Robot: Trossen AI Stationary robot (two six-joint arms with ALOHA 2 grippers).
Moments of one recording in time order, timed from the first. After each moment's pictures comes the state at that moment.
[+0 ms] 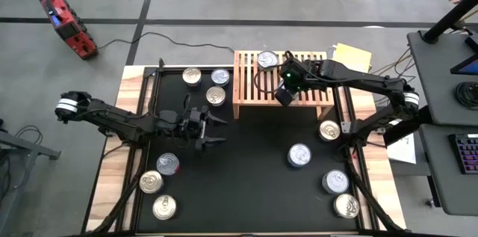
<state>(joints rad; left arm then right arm) -0.12 1.19 0.46 0.76 -0.09 -0.34 -0.36 1.45 1.37 -1.01 0.30 0.27</state>
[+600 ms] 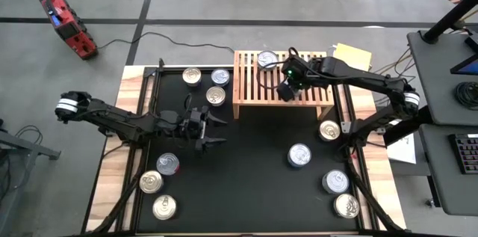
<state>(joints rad) -0.12 1.19 0.46 0.74 -0.09 -0.34 -0.40 1.45 1.37 -1.08 0.32 0.38</state>
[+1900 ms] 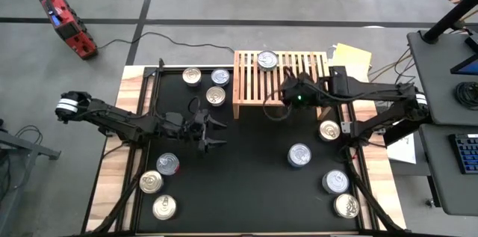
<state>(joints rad) -0.12 1.19 0.46 0.60 -0.10 -0.40 -0.08 1.34 1.37 -0.95 0.31 0.35</state>
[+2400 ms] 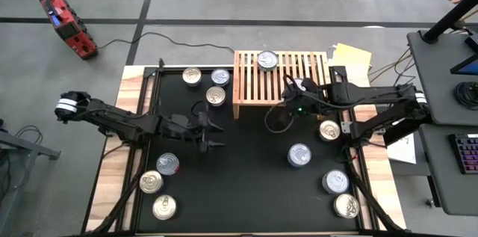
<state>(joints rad) -0.12 1.18 0.48 0.38 -0.10 -0.45 0.01 1.34 1.34 -1.03 0.42 0.45</state>
